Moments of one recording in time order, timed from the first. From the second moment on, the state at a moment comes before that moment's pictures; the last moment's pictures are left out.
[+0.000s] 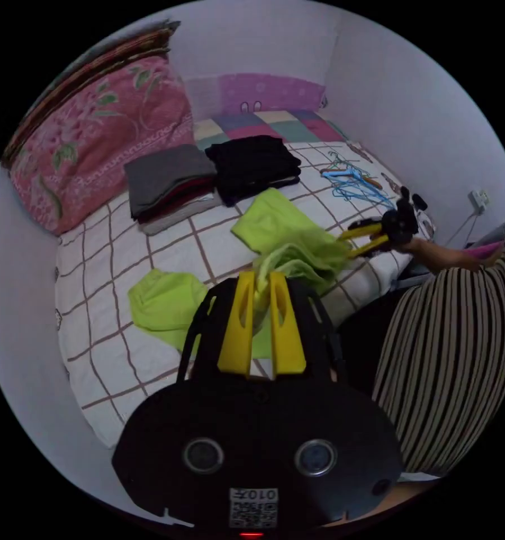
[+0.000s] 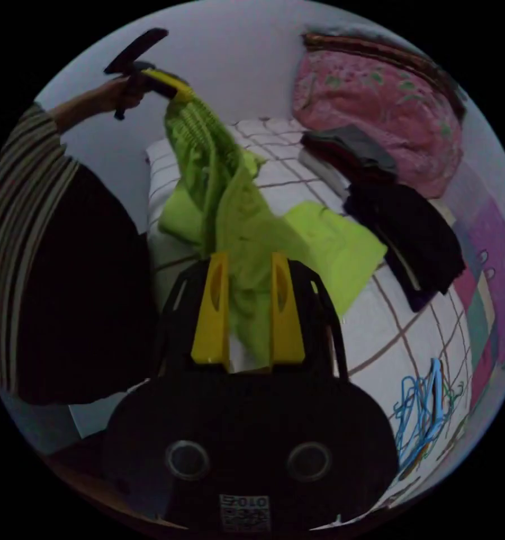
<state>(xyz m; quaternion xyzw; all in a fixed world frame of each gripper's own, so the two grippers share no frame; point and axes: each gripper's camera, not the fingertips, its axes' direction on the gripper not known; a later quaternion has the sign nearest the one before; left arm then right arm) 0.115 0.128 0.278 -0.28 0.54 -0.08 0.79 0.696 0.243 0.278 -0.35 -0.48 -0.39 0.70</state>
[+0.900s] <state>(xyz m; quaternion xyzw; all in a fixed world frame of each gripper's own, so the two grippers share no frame) 0.053 0.255 0.393 -0.29 0.56 -0.12 0.77 0.595 0.460 0.306 -0.44 -0.38 -0.50 0.64</state>
